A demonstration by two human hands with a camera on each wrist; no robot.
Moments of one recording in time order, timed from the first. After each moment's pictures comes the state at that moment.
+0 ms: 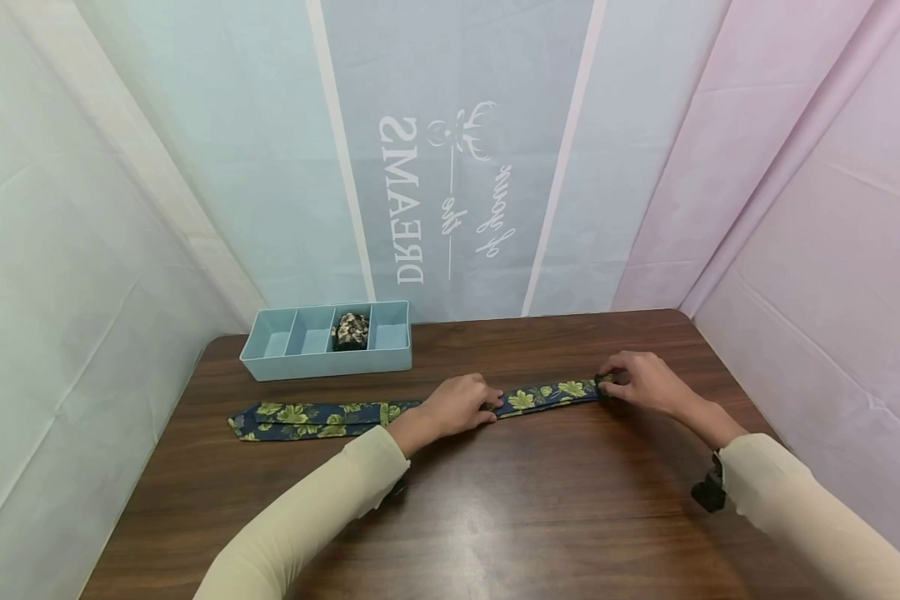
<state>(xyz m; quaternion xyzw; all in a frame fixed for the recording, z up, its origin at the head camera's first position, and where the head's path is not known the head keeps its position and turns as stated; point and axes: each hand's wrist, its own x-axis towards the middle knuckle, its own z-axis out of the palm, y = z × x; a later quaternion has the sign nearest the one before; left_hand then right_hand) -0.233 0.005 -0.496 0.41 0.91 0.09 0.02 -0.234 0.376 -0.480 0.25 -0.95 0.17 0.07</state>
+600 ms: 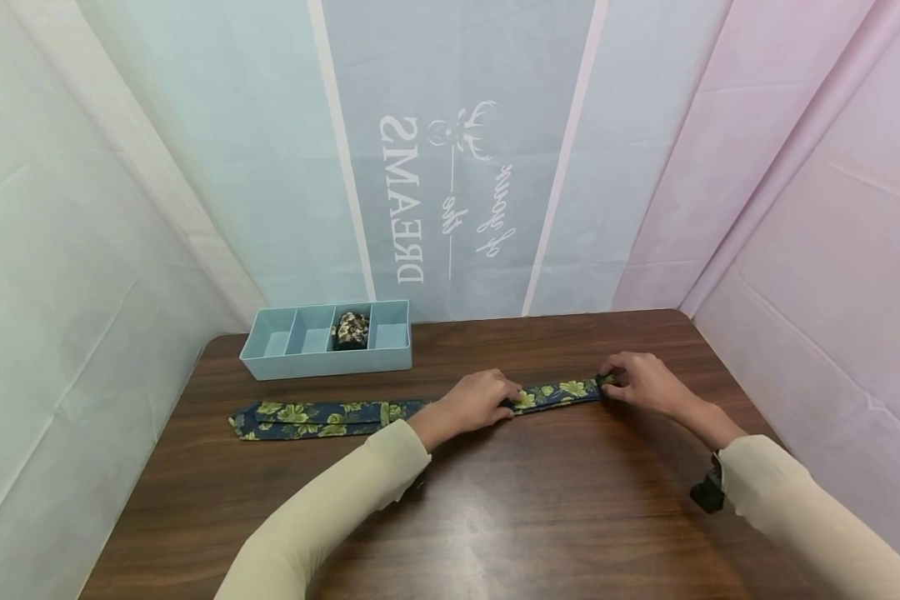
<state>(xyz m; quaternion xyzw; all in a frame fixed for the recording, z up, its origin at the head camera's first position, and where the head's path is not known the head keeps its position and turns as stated) -0.237 0.034 -0.489 0.43 0.90 0.08 0.02 -0.235 0.377 -0.481 0.24 -0.95 0.17 0.05</state>
